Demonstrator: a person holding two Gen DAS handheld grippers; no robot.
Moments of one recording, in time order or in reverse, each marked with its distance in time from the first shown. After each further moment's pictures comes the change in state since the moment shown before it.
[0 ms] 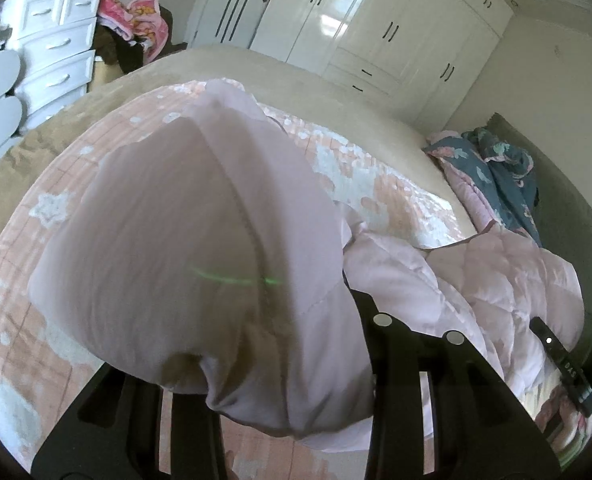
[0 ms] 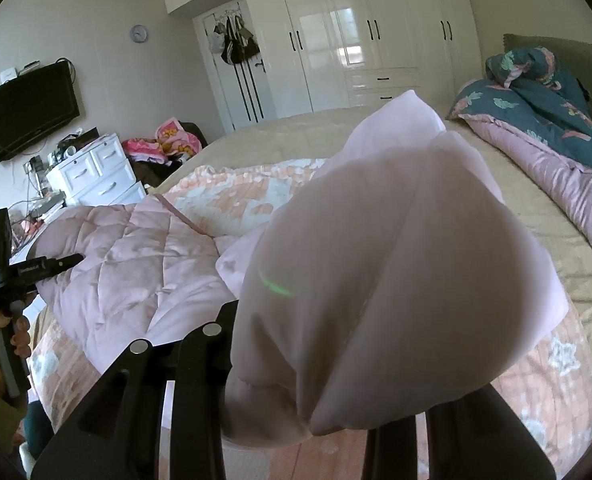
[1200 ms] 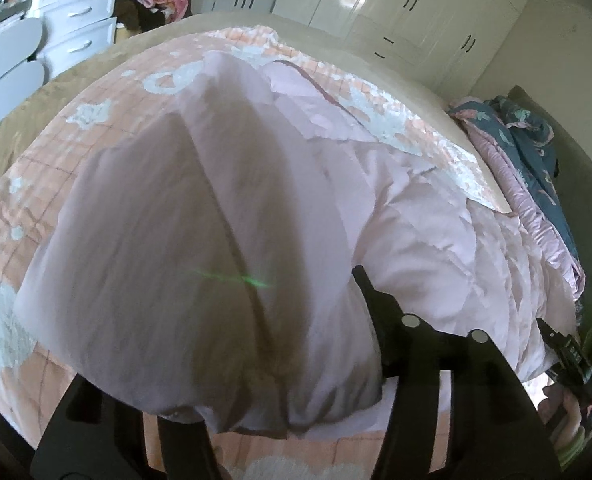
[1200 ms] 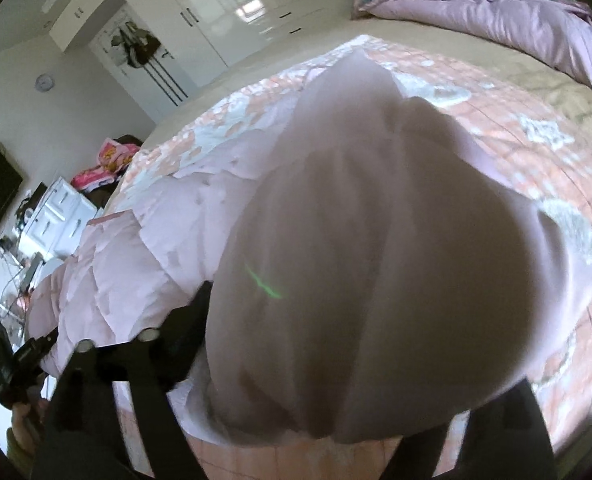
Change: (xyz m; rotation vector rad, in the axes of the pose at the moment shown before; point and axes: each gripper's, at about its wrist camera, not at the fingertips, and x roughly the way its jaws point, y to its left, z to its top) left arm -0.007 0.038 -0.087 -0.011 0.113 0.075; right arm 0.000 -0.048 -0.116 0.423 0.163 -0.084
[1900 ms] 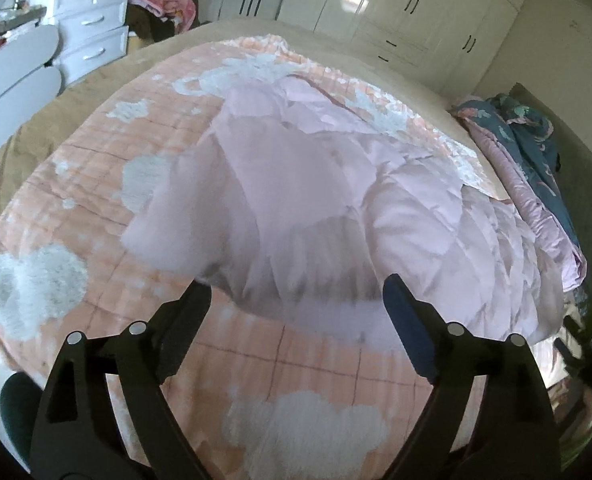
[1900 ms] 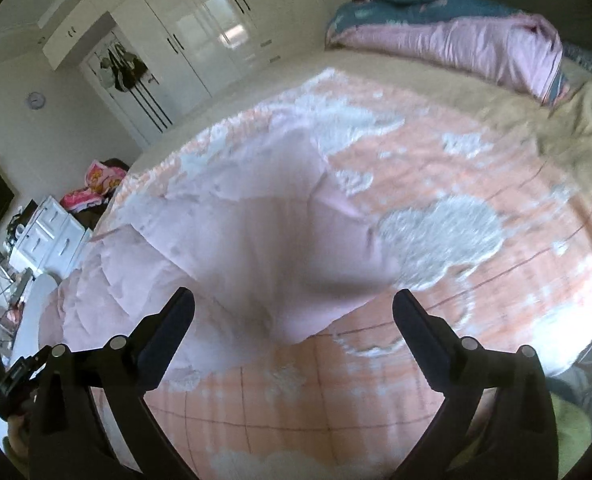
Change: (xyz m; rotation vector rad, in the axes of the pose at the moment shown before) left arm -0.055 0.009 -0.031 0.018 -0.028 0.036; right arm -0.086 -0.020 -0.017 -0.002 -0.121 -0.069
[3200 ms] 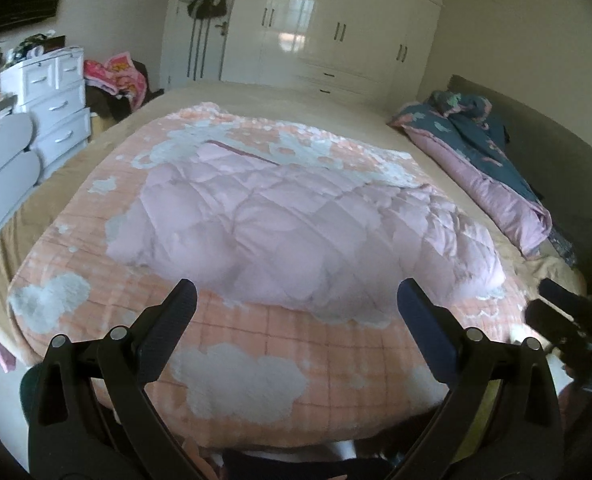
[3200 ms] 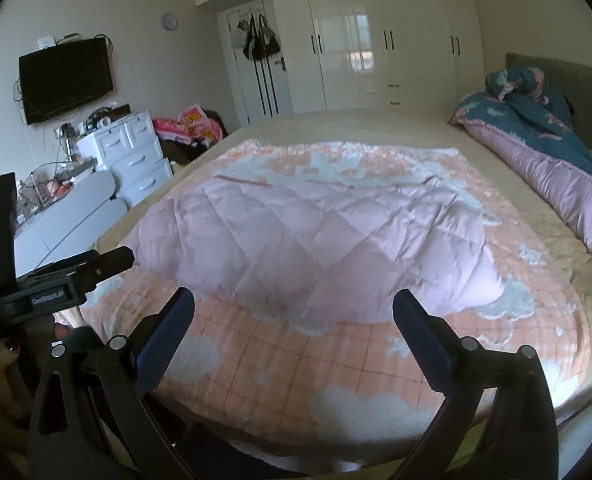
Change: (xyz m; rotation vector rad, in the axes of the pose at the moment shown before) left arm -0.101 -0.096 -0.060 0.231 -0.172 -0.070; right arm -0.102 0.150 -0.069 -0.479 -0.056 0.163
